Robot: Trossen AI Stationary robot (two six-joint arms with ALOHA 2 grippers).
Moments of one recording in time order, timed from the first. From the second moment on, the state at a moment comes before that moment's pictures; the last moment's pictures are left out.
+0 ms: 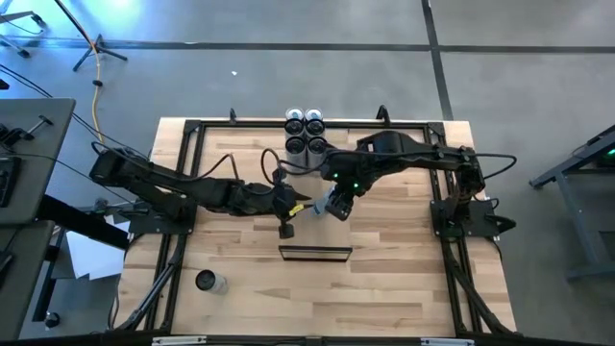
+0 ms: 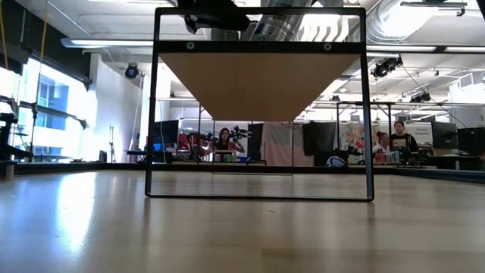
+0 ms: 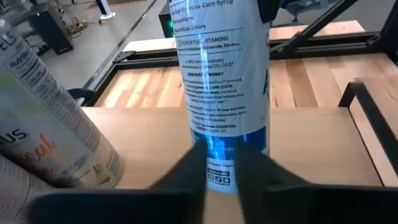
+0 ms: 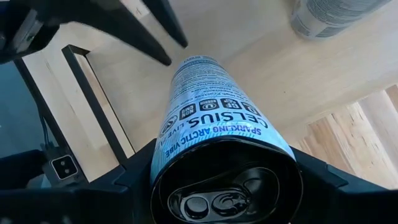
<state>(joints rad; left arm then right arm) -0.19 1.42 1.01 -0.02 -0.40 0.01 0.06 1.87 2.21 -1.55 -0.01 0.58</state>
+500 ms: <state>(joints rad) -0.20 1.53 1.01 0.08 -0.37 0.00 0.06 1.87 2.21 -1.58 0.00 0.59</state>
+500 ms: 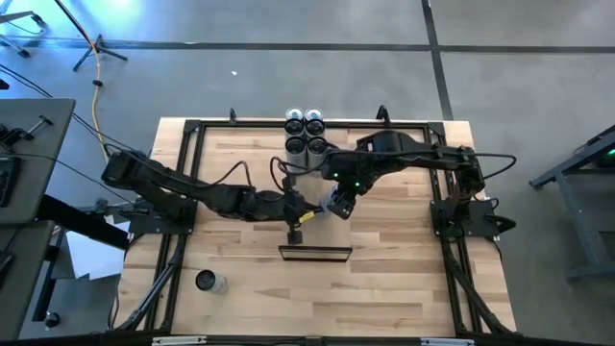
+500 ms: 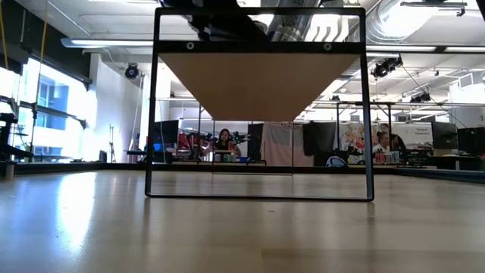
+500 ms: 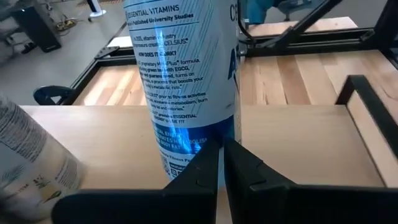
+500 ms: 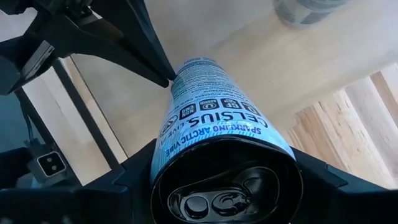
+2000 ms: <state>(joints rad) -0.22 1.28 1.01 -0.24 -0.46 -0.13 0.12 1.72 2.21 -1.57 0.00 0.52</state>
